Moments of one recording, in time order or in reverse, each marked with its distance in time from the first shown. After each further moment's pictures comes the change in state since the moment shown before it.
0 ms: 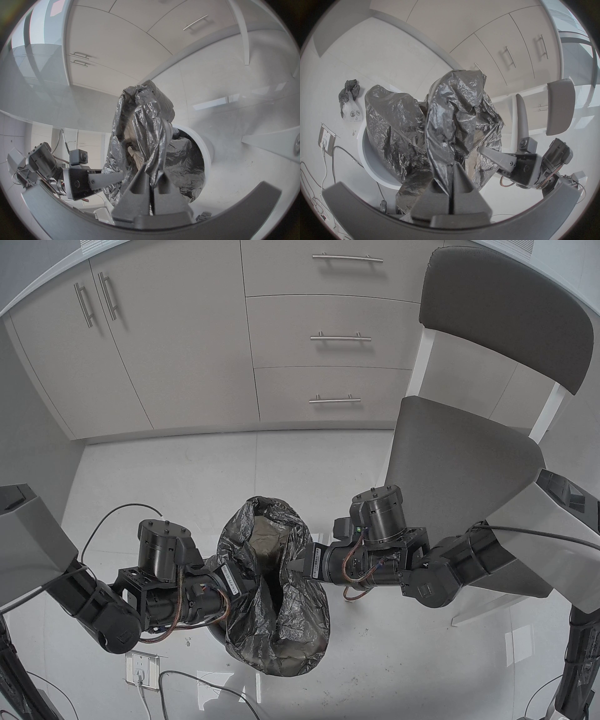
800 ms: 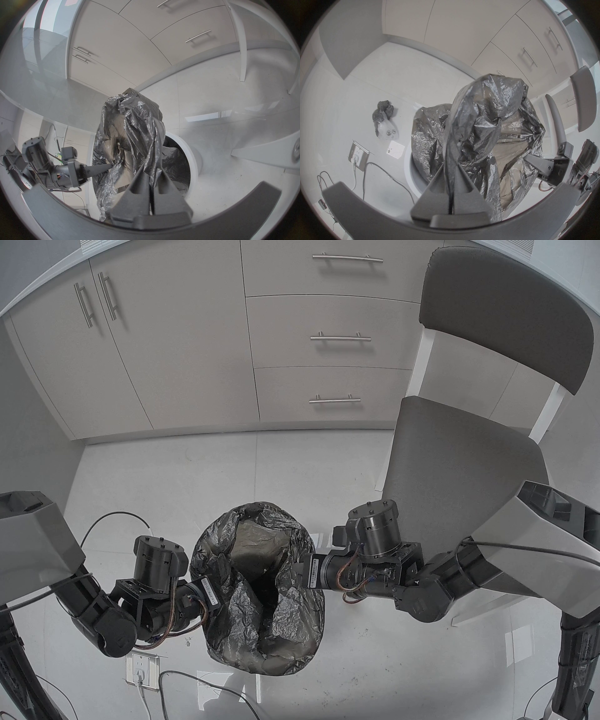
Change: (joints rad) left arm 0.055 0.050 0.063 0.001 0.275 0.139; right arm 0.018 0.040 0.050 -0.121 -0.140 -0.107
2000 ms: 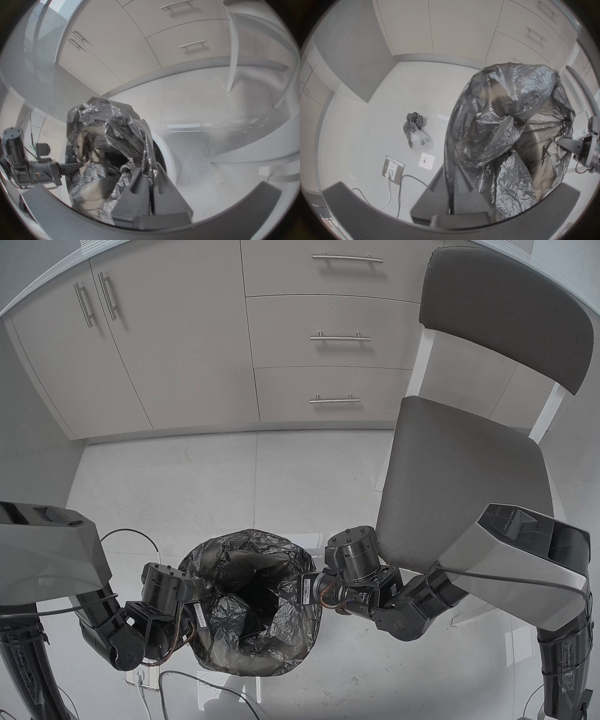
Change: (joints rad) left arm 0.007 0.127 0.082 -0.088 0.274 0.186; right arm 0.043 0.106 -0.013 -0.043 -0.246 -0.109
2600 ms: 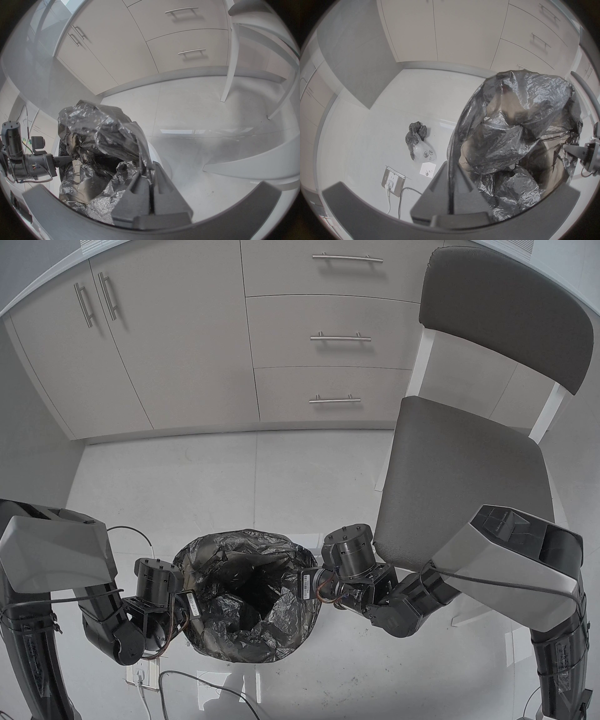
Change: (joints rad) left arm 0.084 0.088 -0.014 -0.168 0.005 0.077; right arm -0.006 0.034 -0.054 0.010 -0.086 -0.076
